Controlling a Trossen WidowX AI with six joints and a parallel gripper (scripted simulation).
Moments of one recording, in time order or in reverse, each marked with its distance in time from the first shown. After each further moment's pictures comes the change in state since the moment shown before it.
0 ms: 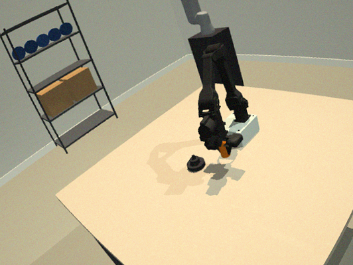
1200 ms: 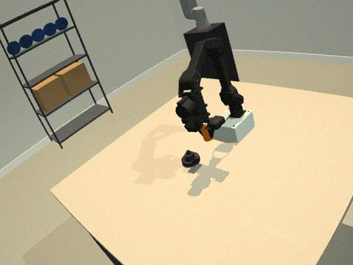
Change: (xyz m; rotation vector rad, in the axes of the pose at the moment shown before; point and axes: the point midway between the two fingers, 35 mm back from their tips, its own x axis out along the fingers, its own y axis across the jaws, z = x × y) arm -0.073 -0.030 0.020 0.028 -0.010 0.002
